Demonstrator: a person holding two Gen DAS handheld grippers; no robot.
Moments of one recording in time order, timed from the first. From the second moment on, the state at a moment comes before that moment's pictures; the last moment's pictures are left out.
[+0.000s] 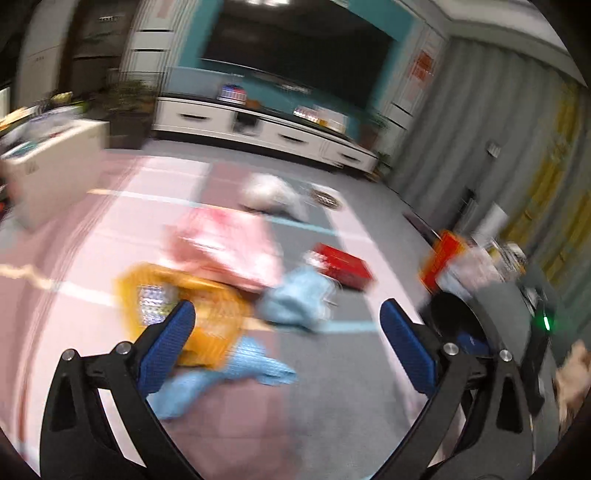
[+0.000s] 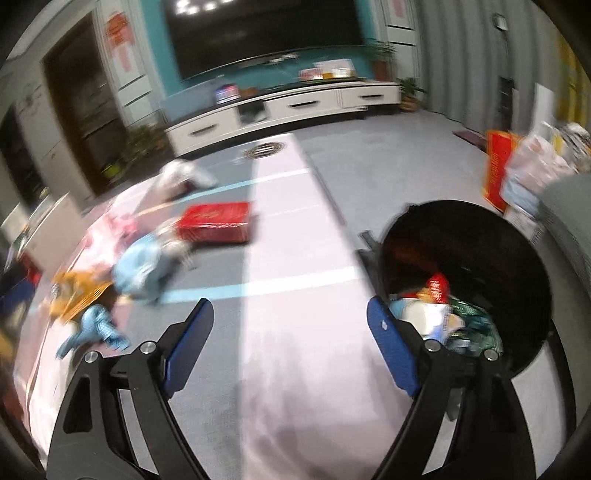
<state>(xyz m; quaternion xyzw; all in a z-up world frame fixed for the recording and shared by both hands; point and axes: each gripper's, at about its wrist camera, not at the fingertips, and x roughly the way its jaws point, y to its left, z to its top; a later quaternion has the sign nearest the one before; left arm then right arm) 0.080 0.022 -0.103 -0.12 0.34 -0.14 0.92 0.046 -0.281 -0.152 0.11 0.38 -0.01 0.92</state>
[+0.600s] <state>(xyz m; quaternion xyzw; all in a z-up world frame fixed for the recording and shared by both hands) 0.104 0.105 -0.155 -0.20 0.40 -0.03 0.89 0.065 -0.127 -0.172 -0.04 0.40 0.13 0.91</state>
